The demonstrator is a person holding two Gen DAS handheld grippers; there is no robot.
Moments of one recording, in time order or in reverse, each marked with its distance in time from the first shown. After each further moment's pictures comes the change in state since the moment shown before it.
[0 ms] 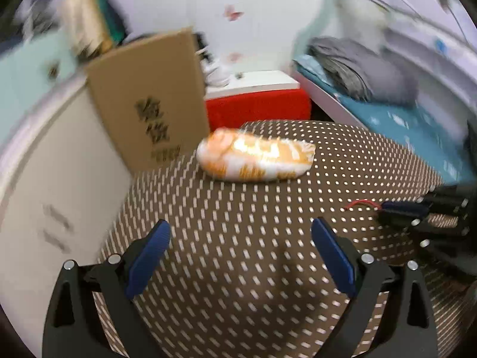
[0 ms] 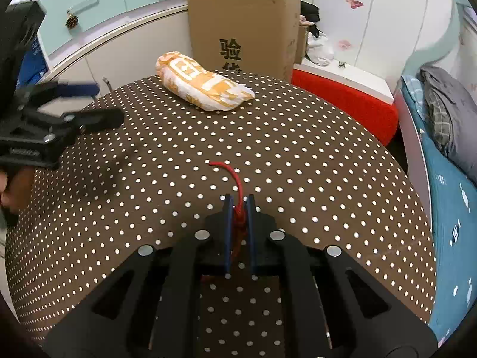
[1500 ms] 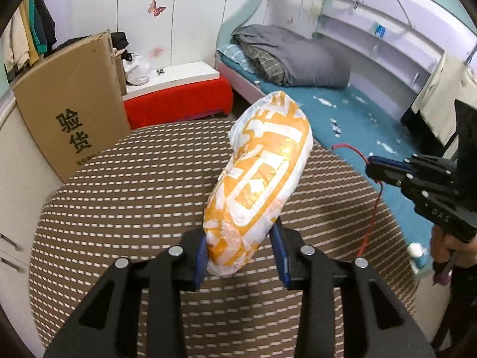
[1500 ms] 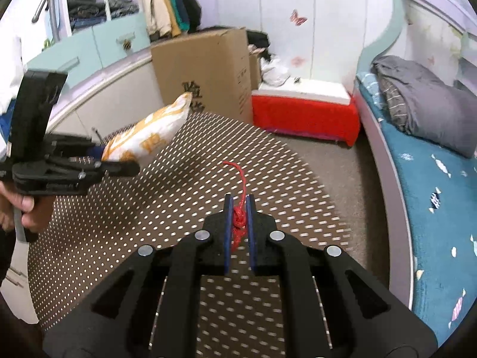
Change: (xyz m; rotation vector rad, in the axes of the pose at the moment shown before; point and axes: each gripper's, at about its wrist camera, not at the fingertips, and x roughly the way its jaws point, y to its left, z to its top) left arm -0.039 -0.108 0.009 0.046 0.058 -0.335; right arm -0.148 -0.086 -0.052 0.178 -0.196 -0.058
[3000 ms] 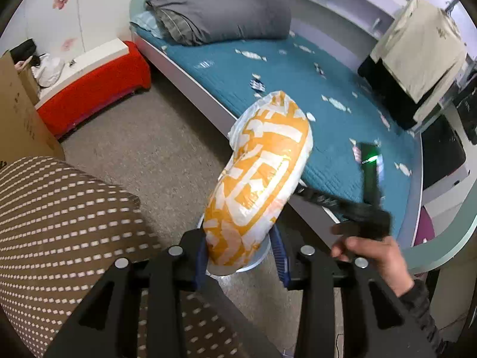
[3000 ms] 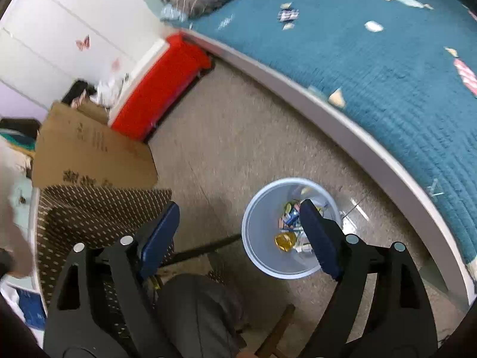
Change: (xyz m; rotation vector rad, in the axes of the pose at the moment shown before) left arm 0.160 -0.280 0.057 0.159 0.235 -0.173; right arm 0.000 -0.327 -0.218 0.945 0.115 -0.206
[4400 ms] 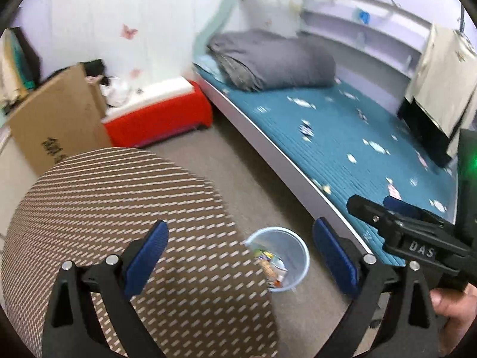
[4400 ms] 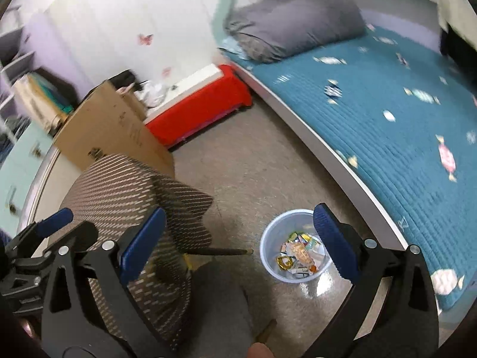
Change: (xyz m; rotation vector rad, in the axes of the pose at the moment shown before) left arm -0.107 -0.012 -0.074 -0.125 -0.293 0.296; right arm -0.143 0.146 -0.071 -0.345 -0.174 0.016
